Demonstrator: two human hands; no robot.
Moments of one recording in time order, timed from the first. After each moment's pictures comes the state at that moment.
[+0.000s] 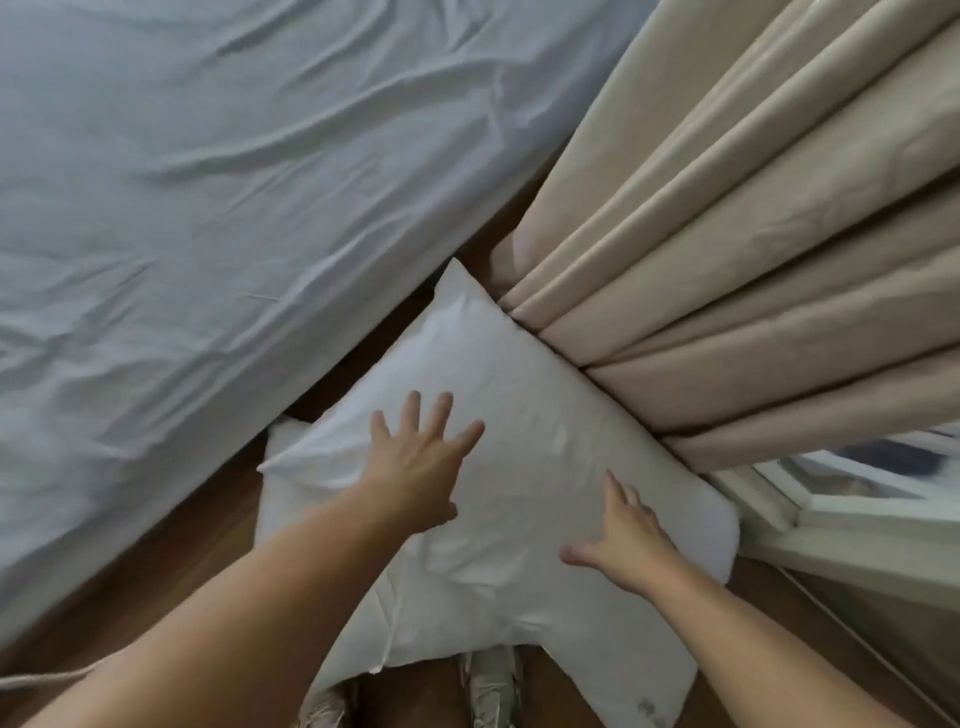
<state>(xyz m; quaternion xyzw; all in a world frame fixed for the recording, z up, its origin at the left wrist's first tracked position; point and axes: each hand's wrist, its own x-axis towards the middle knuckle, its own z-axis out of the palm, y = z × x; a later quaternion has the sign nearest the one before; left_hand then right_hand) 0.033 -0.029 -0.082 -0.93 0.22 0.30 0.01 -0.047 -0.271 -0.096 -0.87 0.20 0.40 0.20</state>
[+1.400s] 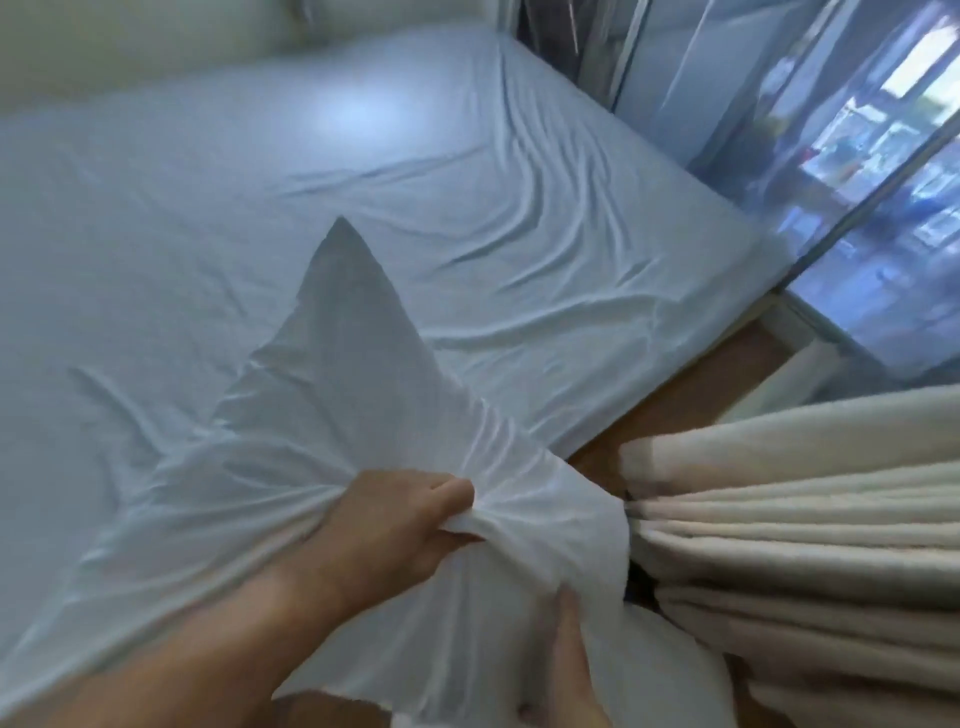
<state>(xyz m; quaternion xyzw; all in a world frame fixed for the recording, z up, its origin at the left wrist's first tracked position) 0.086 0.242 0.153 -0.94 0.25 -0.01 -0.23 0.039 0.044 0.024 -0.65 0.50 0.25 0.51</state>
